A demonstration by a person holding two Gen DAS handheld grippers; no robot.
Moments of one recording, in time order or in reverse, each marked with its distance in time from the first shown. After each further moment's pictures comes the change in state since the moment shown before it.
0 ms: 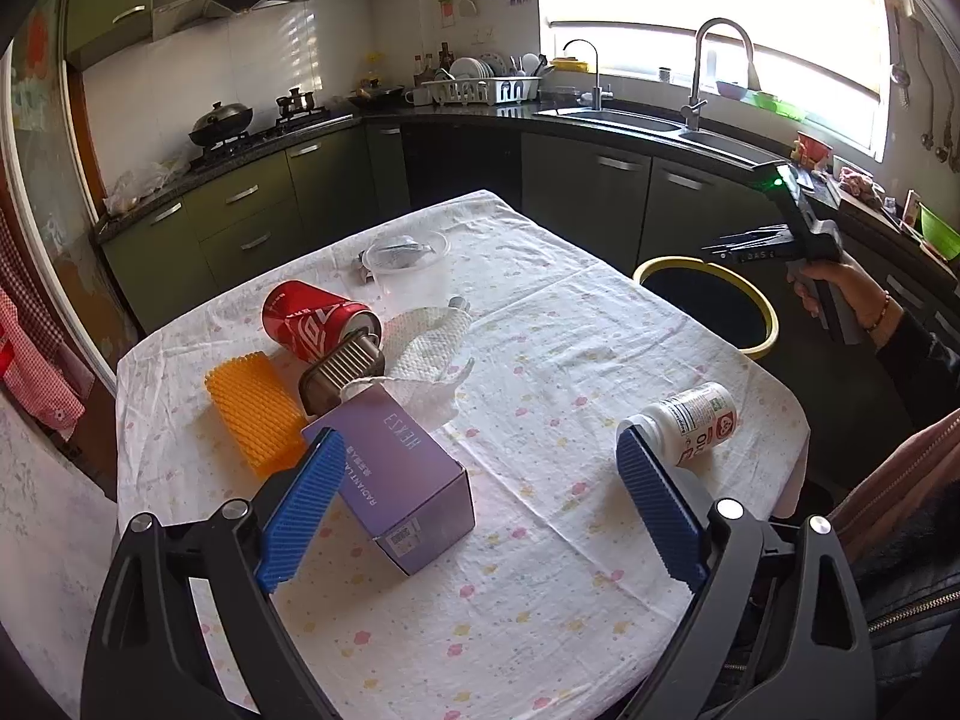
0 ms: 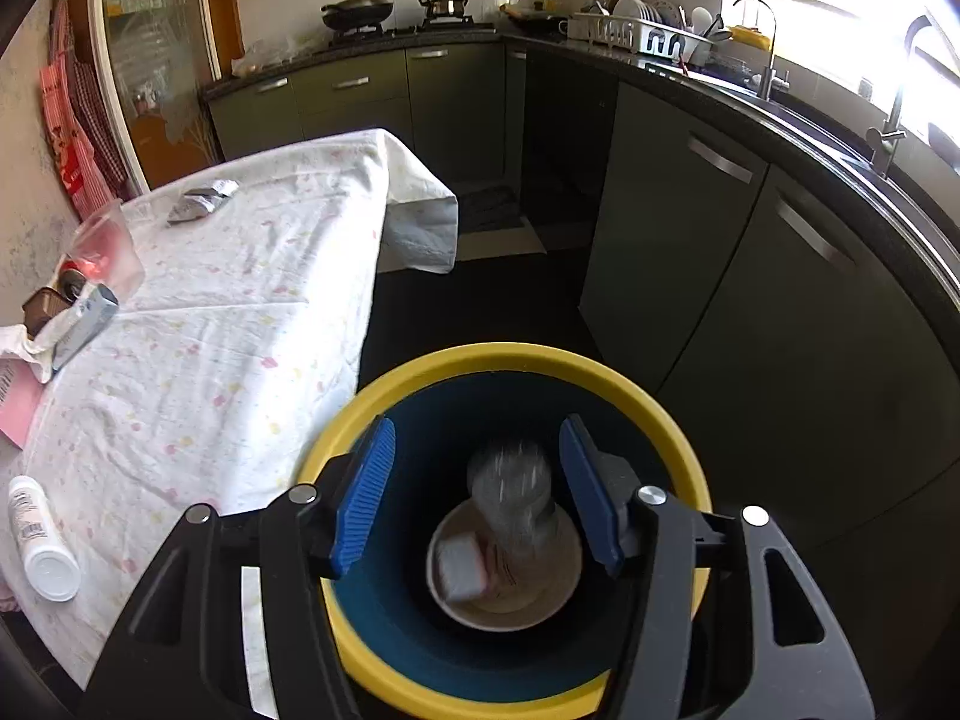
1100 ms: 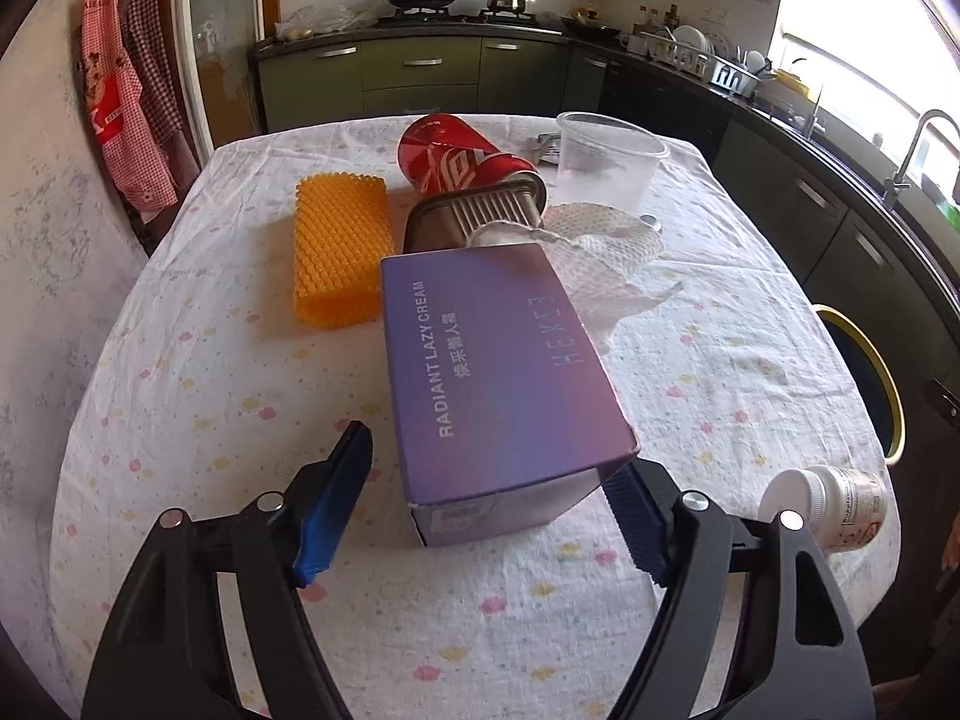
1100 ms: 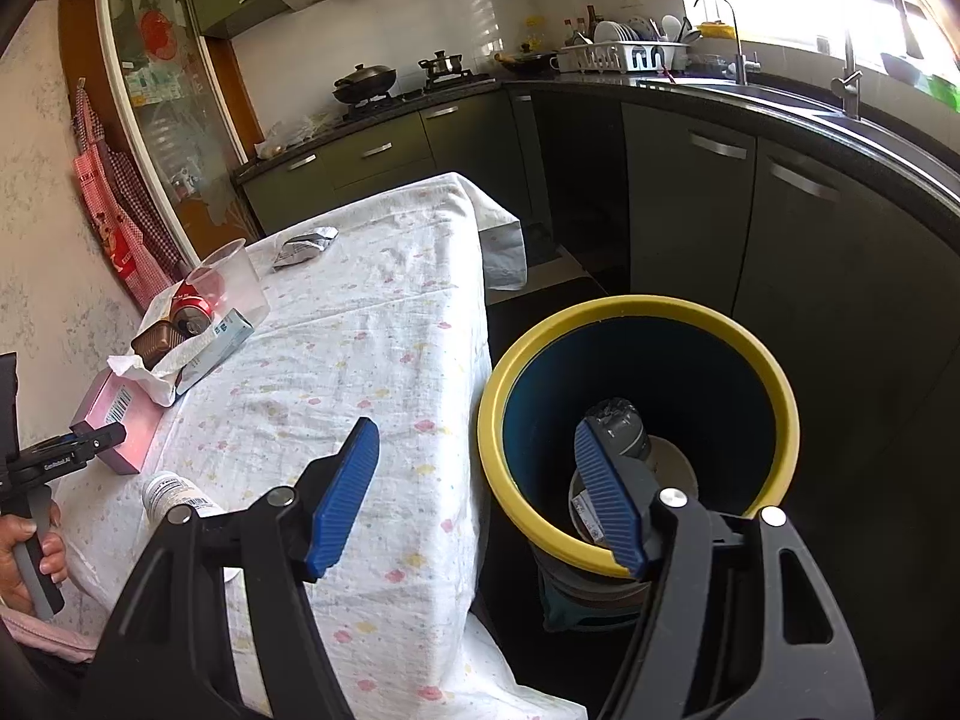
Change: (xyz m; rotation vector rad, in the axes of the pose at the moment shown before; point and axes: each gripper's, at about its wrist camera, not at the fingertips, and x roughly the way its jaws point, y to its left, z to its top) left arm 0.089 0.035 -0.041 -0.458 0.163 0.277; right arm -0.072 0.058 -0.058 0.164 -0.130 0.116
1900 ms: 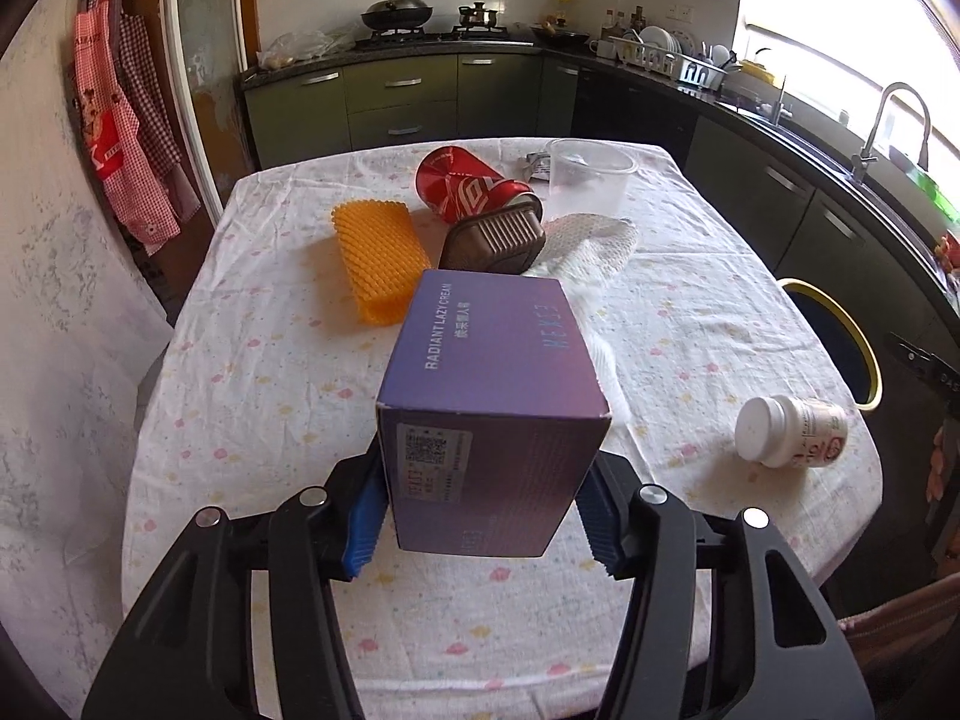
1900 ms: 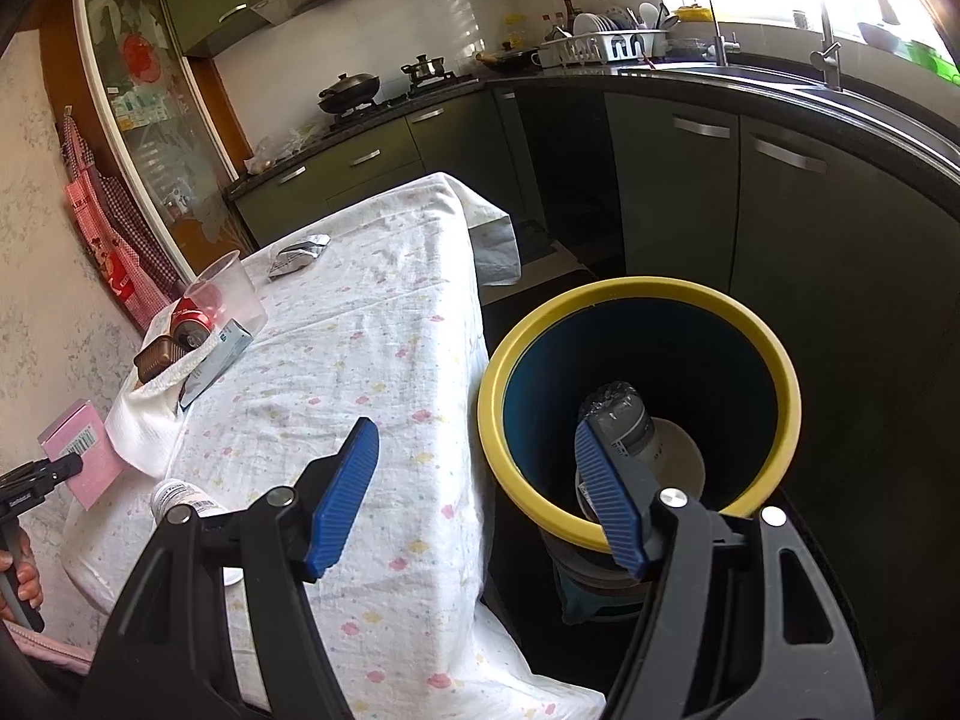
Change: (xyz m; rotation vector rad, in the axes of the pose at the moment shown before) left arm -0.067 0.023 -0.015 0.085 -0.031 -0.033; right arm -0.006 -0.008 -0.008 0.063 -0.004 0.009
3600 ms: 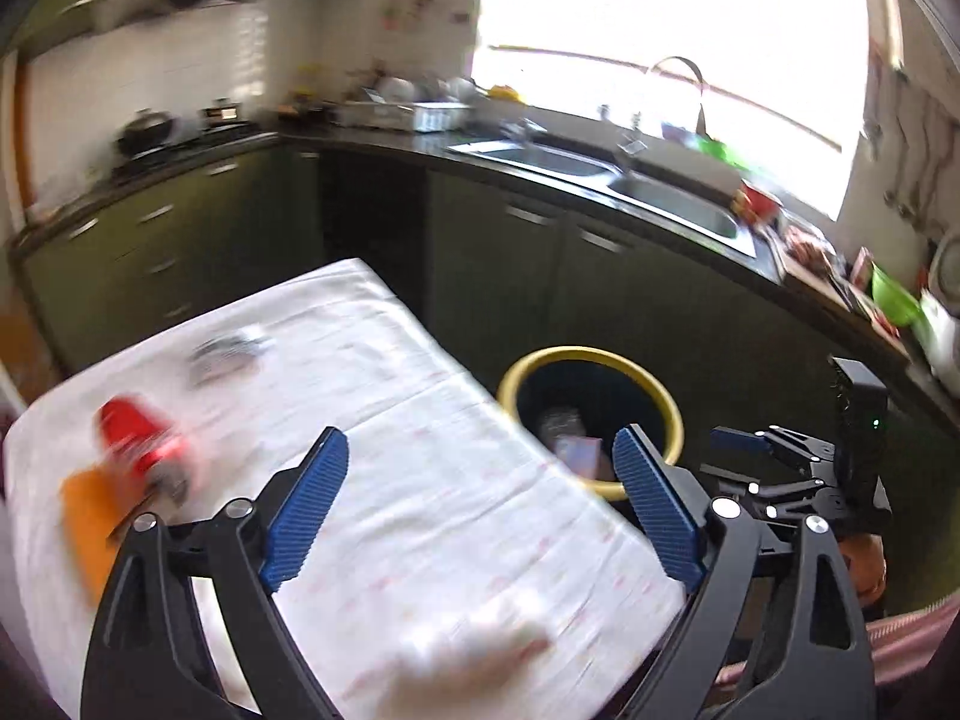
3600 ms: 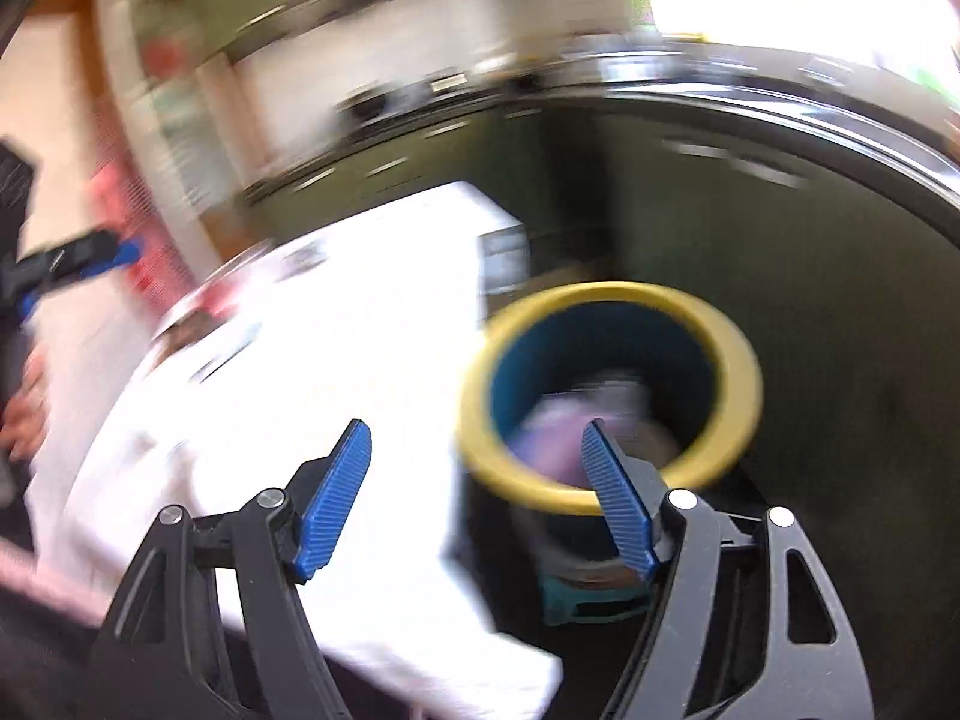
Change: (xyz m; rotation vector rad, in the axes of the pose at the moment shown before) left arm -0.026 -0.168 0.108 0.311 -0.153 -0.440; right arm -0.041 -0.011 -0.024 -0.118 -0.007 0.088
